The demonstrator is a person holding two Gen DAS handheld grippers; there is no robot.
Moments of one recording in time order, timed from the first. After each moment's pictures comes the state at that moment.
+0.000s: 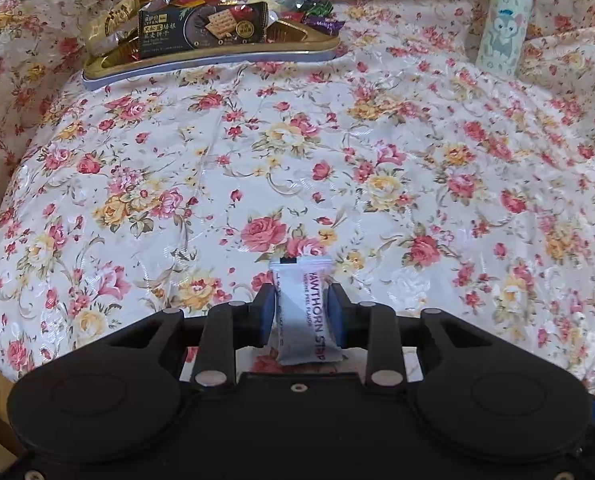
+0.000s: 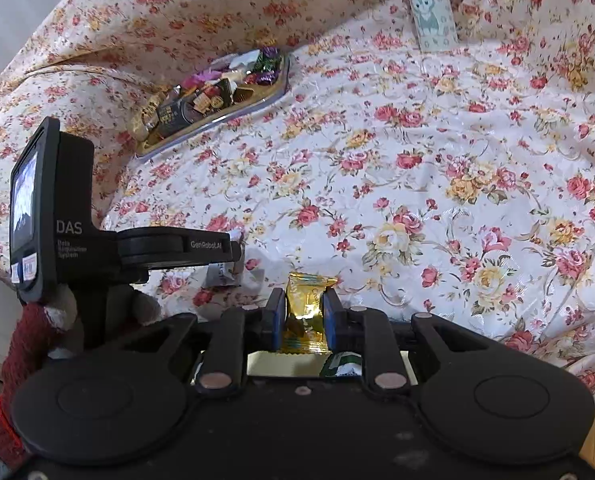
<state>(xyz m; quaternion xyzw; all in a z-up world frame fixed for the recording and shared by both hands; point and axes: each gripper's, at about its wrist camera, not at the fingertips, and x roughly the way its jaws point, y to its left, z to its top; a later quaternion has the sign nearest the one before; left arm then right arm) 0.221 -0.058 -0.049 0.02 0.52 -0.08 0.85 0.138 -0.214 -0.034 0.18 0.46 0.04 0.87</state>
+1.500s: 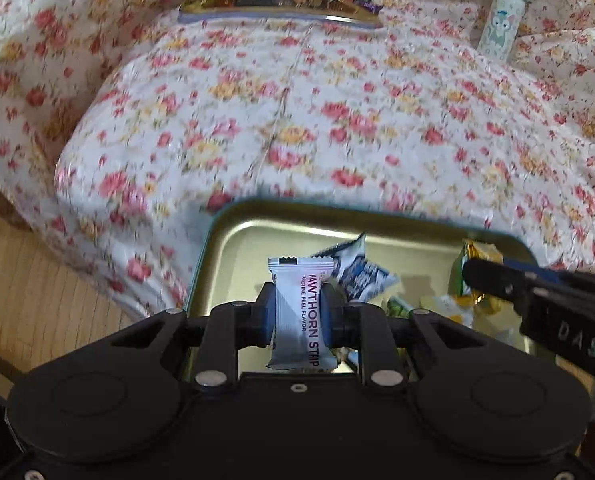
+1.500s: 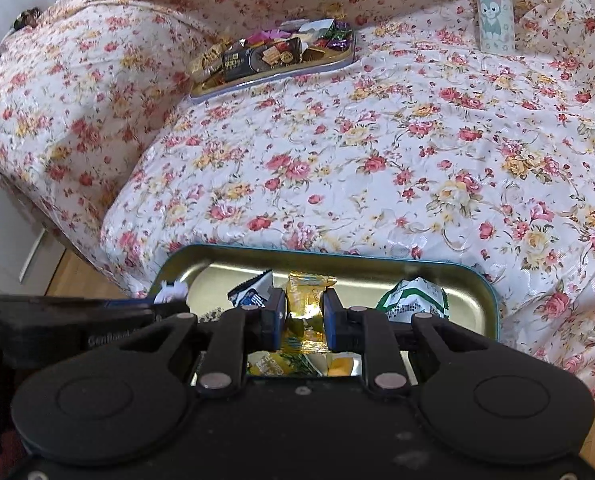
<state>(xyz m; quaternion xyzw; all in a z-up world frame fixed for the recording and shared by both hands) 0.090 0.014 -0.024 -0.02 0.53 -0.05 0.84 0.086 -0.157 -0.038 0.11 0.46 0.10 0.88</state>
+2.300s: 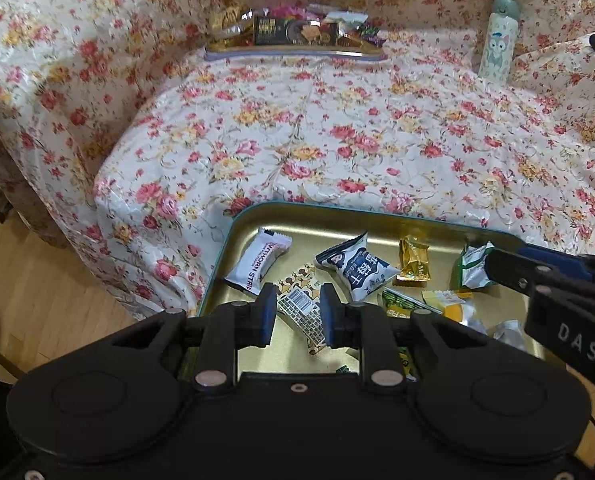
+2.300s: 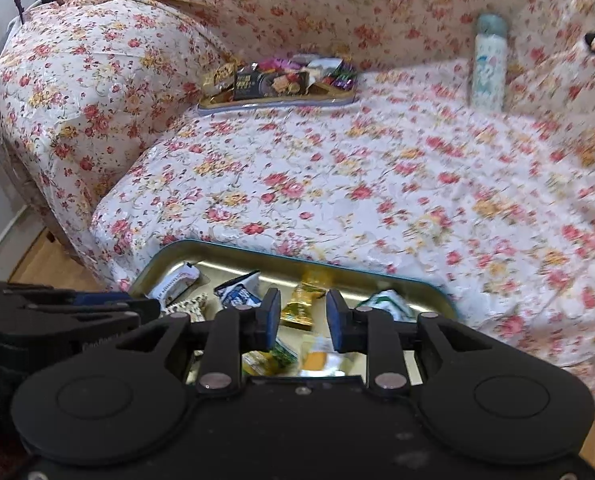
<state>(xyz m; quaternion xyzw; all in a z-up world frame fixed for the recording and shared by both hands) 0.045 0.001 -0.007 0.00 0.47 -0.02 0.88 0.035 -0.153 -0.015 0.02 0.39 0.08 0.92</state>
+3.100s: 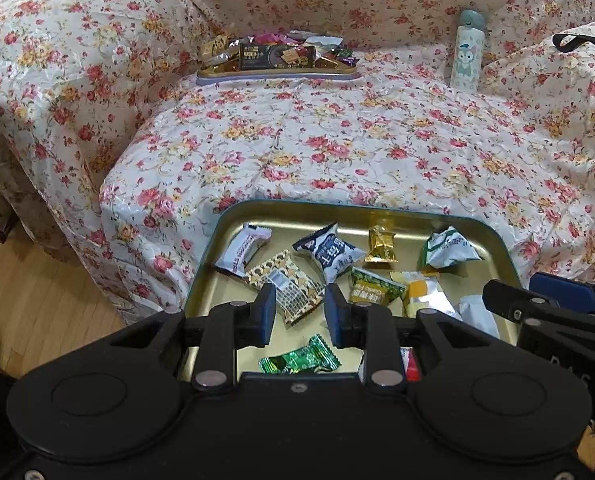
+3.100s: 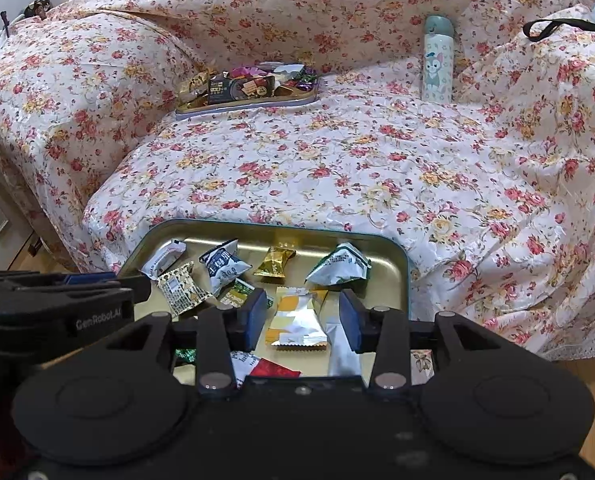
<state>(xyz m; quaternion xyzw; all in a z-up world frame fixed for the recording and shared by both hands) 0.000 -0.011 0.005 0.01 0.43 -0.03 0.90 -0.021 -0.169 -0.012 0.04 0.39 0.04 0.92</state>
